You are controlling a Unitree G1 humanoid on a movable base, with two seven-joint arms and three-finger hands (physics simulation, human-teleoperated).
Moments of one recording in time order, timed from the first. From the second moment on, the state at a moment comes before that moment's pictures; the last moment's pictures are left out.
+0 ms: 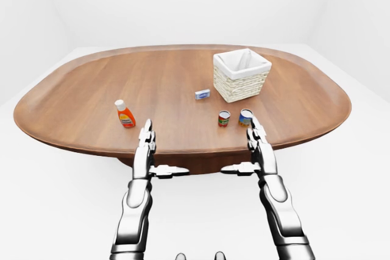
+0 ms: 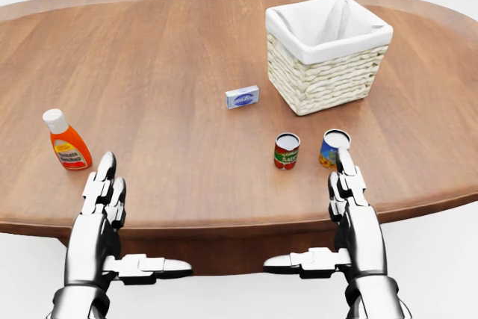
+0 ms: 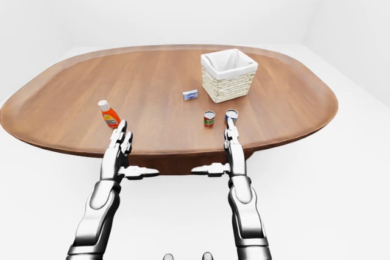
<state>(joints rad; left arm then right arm) 0.01 0.01 0.01 0.00 0.00 -0.01 -0.01 0.00 -0.01 -0.01 0.01 0.01 -0.01 0.01</state>
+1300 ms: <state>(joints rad) 0.02 0.02 0.06 -0.15 -0.03 0.06 -0.03 0.86 -1.01 -0.88 -1.04 0.94 -0.09 -0.52</state>
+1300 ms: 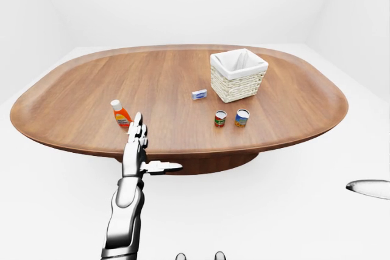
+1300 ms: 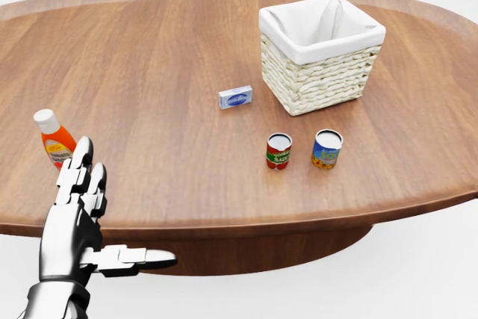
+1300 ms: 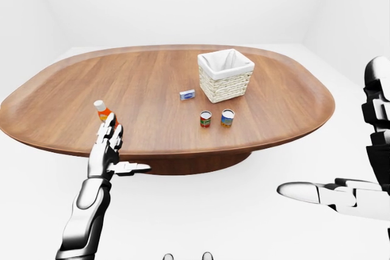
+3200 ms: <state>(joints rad) 0.03 0.02 0.05 -0.09 -0.01 0.00 -0.03 0.86 -1.15 -0.77 -1.05 0.86 -0.09 -0.52</state>
